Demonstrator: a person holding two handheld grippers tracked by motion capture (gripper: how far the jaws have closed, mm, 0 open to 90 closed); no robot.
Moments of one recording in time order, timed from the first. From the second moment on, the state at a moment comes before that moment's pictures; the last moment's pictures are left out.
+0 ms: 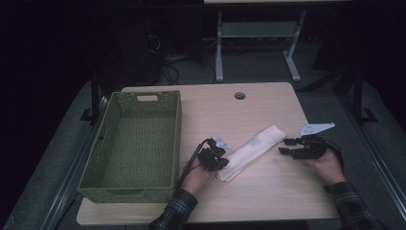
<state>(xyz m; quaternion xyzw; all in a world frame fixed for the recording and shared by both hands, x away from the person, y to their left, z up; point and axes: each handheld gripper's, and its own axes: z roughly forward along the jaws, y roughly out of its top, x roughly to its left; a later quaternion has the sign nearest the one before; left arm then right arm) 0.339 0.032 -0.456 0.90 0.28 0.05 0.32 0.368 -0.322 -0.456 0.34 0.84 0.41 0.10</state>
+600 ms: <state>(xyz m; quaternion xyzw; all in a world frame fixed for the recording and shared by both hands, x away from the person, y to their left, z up) 0.297 0.020 -0.456 0.92 0.22 -0.02 0.33 0.368 -0.320 -0.455 0.33 0.84 0.41 0.10</state>
